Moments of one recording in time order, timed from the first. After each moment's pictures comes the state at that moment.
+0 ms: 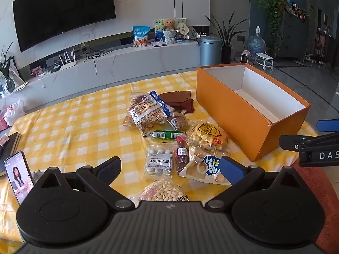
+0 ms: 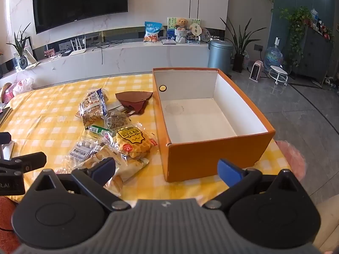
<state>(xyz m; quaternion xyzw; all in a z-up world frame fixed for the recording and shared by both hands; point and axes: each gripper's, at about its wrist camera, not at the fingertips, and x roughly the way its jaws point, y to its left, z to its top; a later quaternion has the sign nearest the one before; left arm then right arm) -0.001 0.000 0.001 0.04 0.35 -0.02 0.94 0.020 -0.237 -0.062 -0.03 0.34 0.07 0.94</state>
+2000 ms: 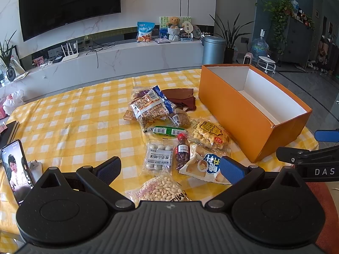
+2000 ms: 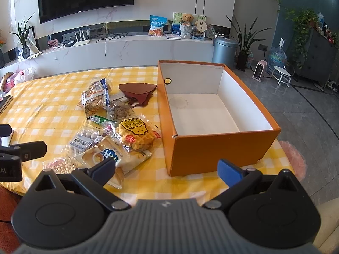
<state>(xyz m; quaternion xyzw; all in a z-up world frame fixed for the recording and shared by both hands) 0.003 0.004 -0.007 0.02 0.36 -0.02 0.93 0.020 -0.227 -0.067 -0.05 0.36 0.08 0.93</state>
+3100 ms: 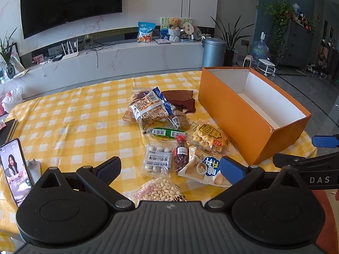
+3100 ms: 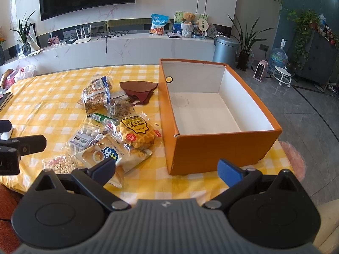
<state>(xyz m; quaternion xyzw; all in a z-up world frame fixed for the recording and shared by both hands) 0.004 0.004 -0.003 0.00 0.36 -0.02 0.93 0.022 -0.224 -0.069 -0.05 0.36 0.08 0.93</state>
